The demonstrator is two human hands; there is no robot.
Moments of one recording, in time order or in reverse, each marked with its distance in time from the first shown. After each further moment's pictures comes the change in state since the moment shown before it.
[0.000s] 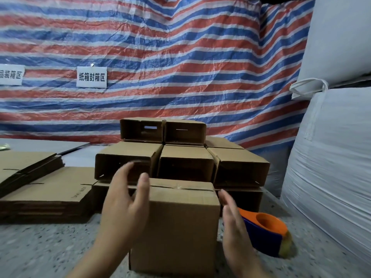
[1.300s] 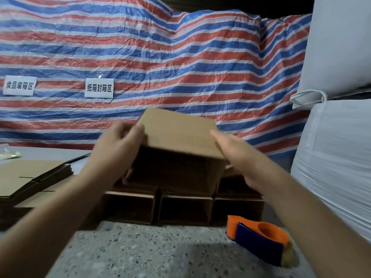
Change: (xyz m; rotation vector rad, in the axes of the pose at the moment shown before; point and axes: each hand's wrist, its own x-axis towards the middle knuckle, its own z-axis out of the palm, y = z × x) left_hand 0.081 0.083 -0.072 -0.199 -0.134 -0.132; right_hand 0.061 -0.192 -0.017 -0.250 -0.105 0.126
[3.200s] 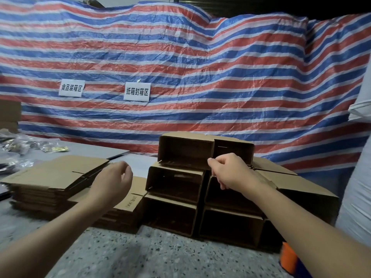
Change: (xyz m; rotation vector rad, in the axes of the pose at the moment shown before) left_hand 0.065 -0.198 -0.092 0.699 0.215 0.137; right_hand 0.103 0.019 0.121 -0.341 -0.059 -0.254
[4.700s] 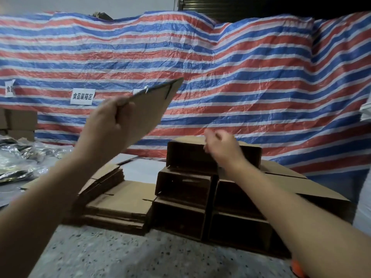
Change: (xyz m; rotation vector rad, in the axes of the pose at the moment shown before) left_hand 0.042 0.091 -0.127 -0.150 0.280 0.247; right_hand 0.016 -0.065 0.002 0.312 0.232 -0.103
